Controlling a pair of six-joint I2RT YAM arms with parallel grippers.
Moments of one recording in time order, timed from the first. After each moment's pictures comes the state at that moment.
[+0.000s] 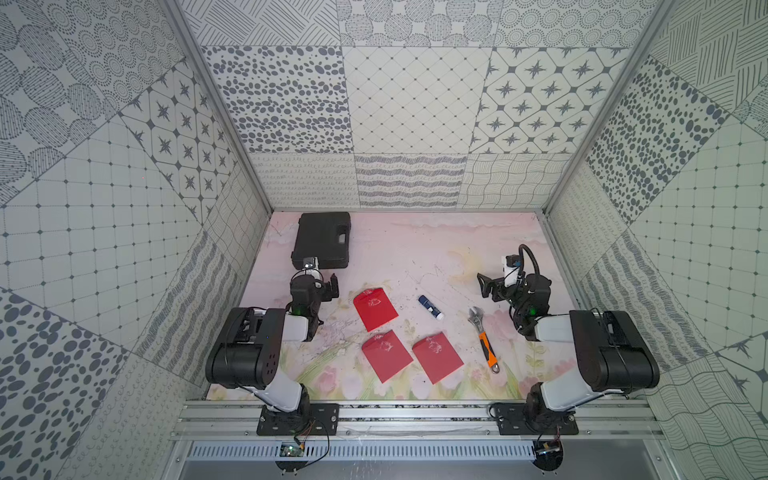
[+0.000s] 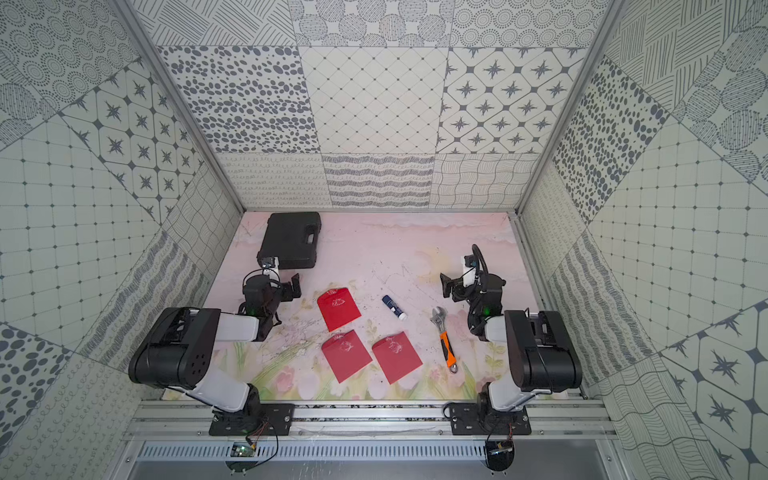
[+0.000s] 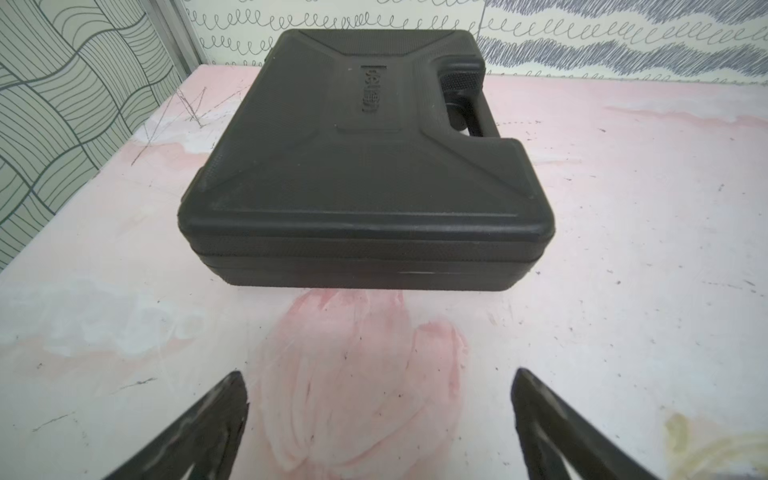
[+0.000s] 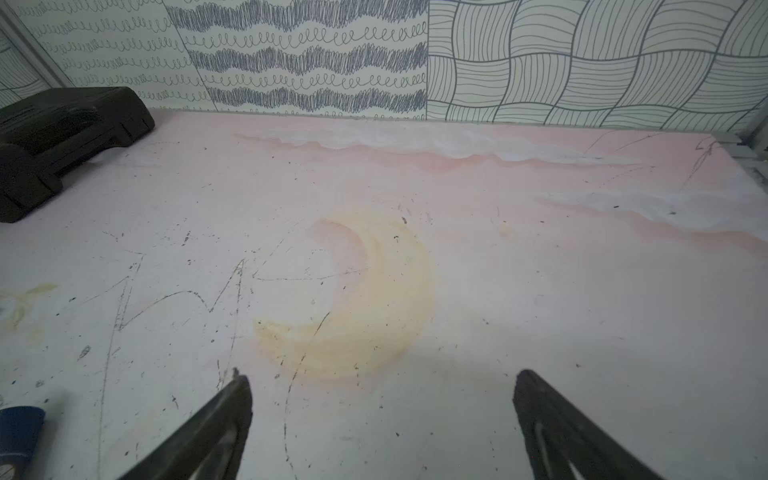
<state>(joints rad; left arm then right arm) -0.06 1.58 0.40 0.76 -0.08 -0.03 -0.01 1.55 0.39 0.82 -0.31 -0.03</state>
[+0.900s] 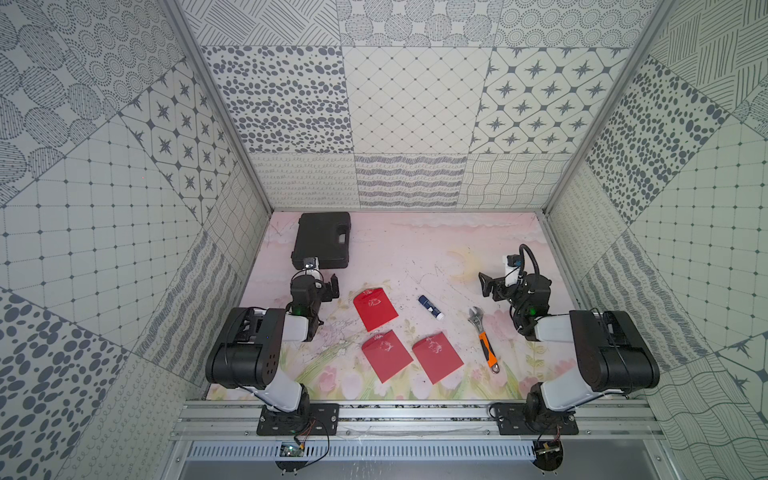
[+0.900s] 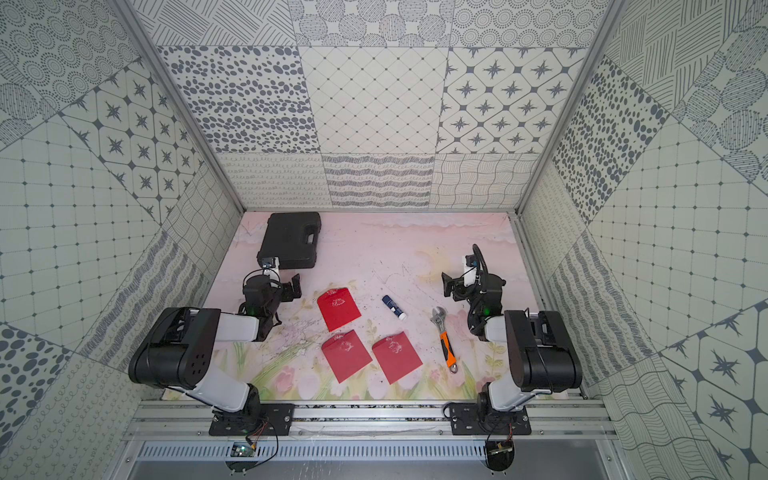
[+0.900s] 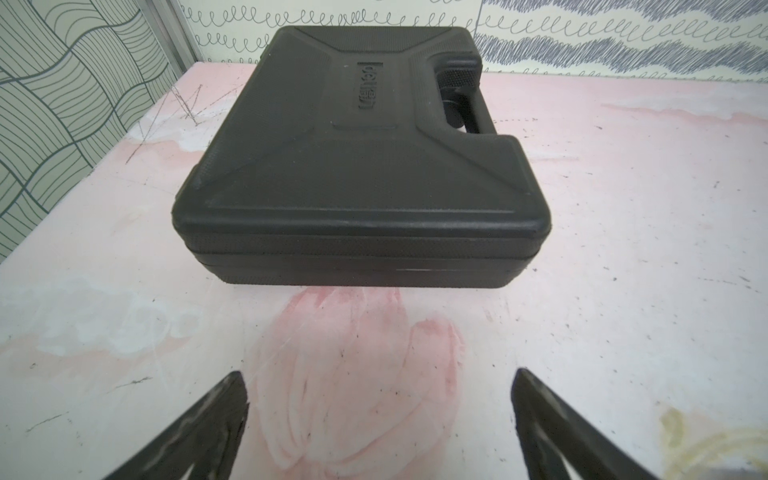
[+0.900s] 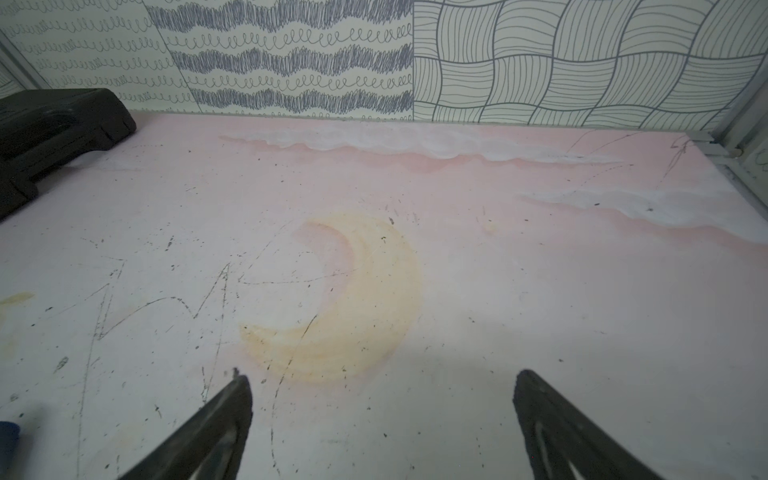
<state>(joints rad) -0.06 1.58 0.39 0.77 -0.09 -0.04 0.01 1.55 0.39 0.81 -0.24 -0.03</state>
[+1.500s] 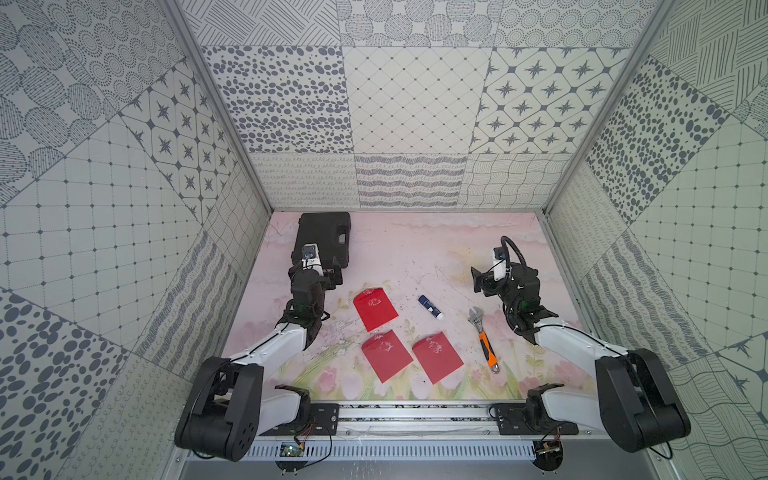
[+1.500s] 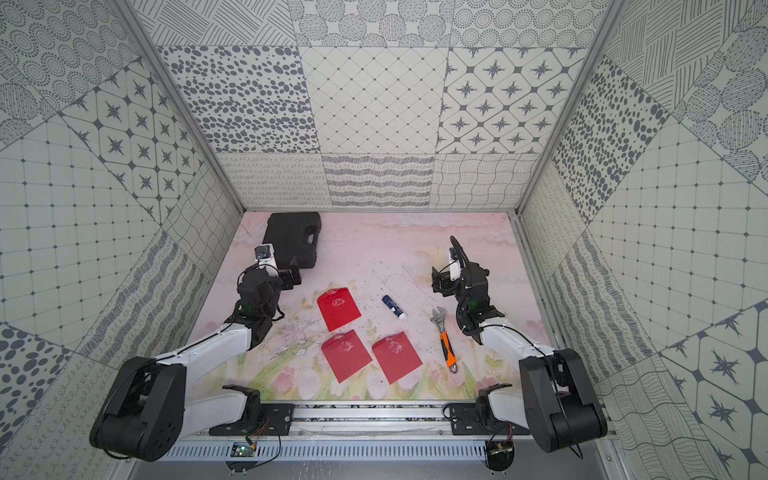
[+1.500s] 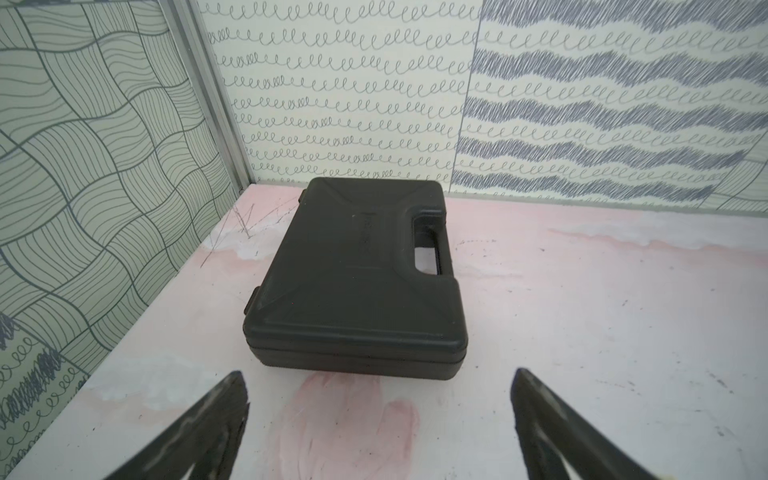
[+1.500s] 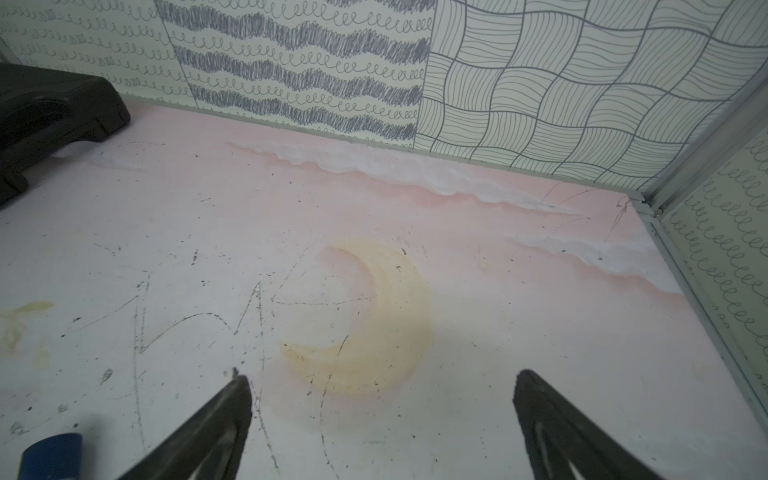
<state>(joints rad) -0.23 1.19 0.48 0.49 -0.31 -0.08 0.28 1.22 0.51 0.37 0.06 -0.08</state>
